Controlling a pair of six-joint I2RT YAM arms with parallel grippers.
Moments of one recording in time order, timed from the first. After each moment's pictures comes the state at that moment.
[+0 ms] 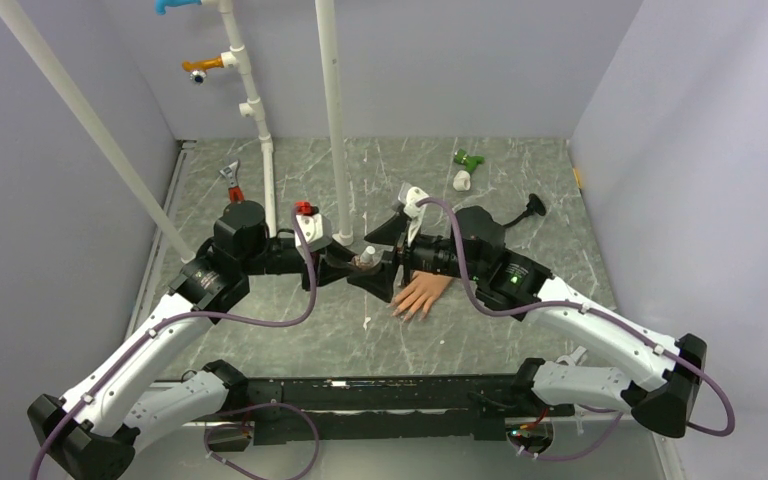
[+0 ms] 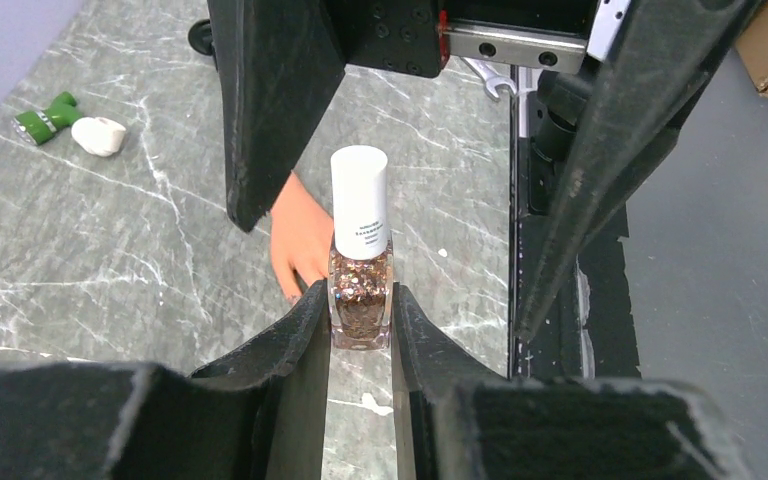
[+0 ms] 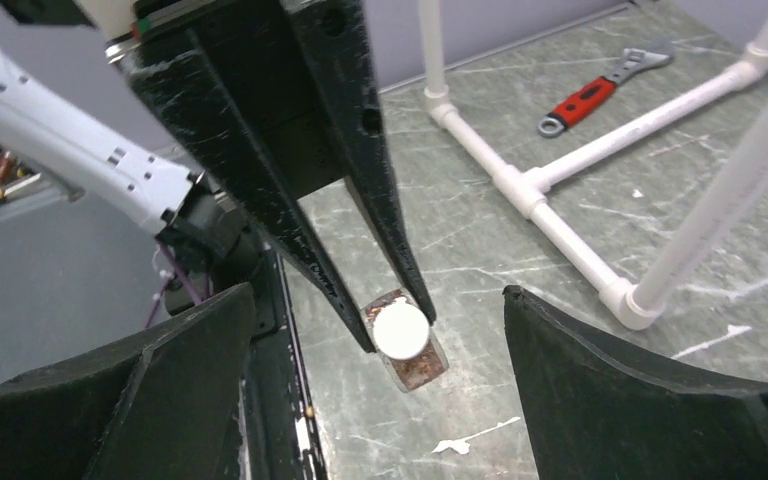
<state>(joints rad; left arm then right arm) -0.59 0.91 0.93 -0.26 0.81 0.19 0.93 1.08 1.03 -0.05 -0.39 0.12</state>
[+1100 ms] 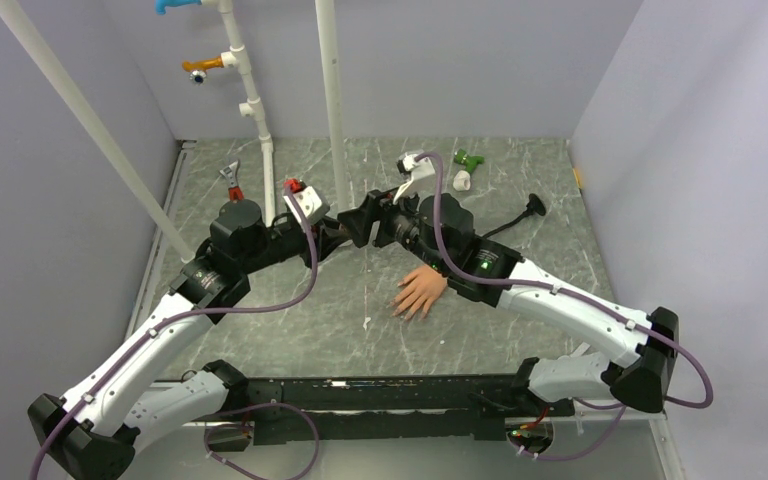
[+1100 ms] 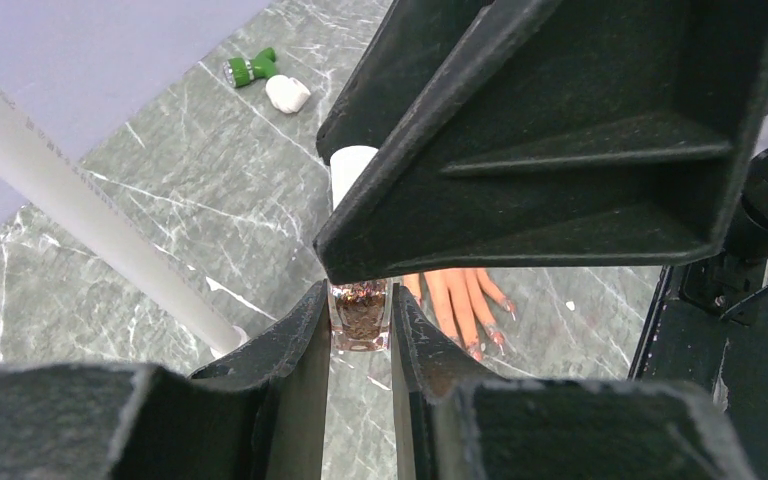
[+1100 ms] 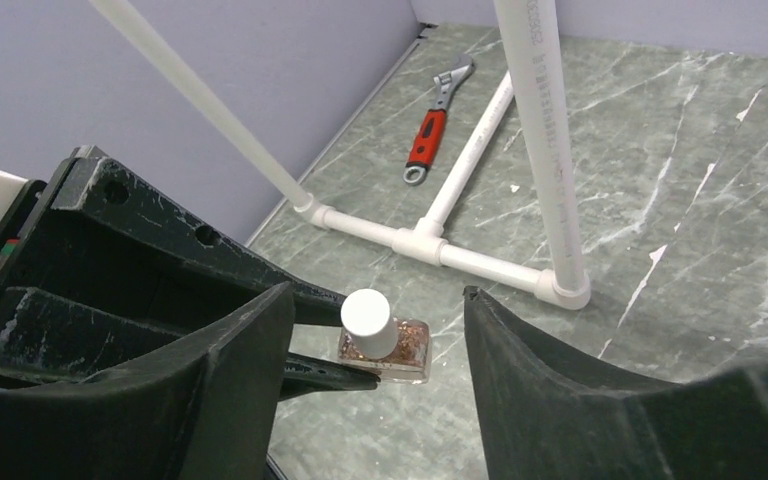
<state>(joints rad) -0.59 0.91 0.93 -0.16 0.43 0.09 1.00 1.24 1.18 -0.03 0.22 0.45</state>
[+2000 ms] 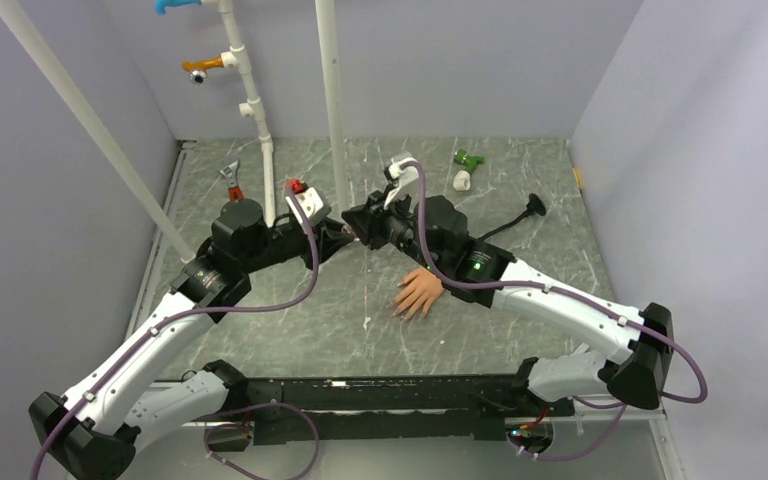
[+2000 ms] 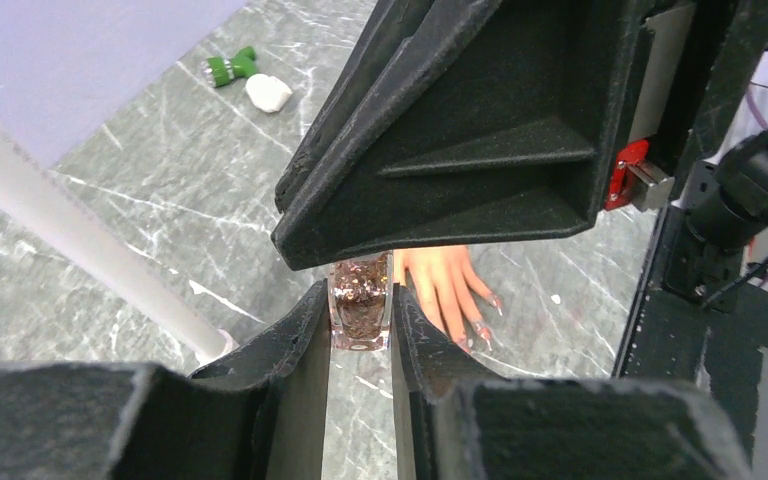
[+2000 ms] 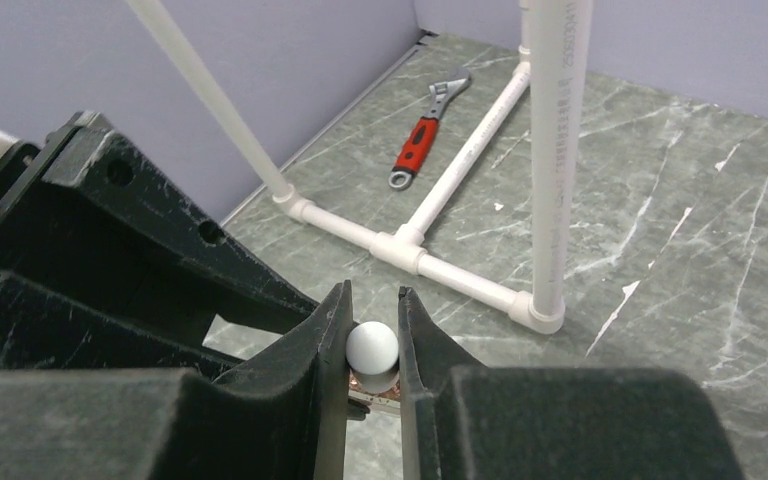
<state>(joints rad) -0.59 0.92 0.93 -0.16 0.44 0.09 1.01 1.29 1.18 0.03 0.21 0.33</state>
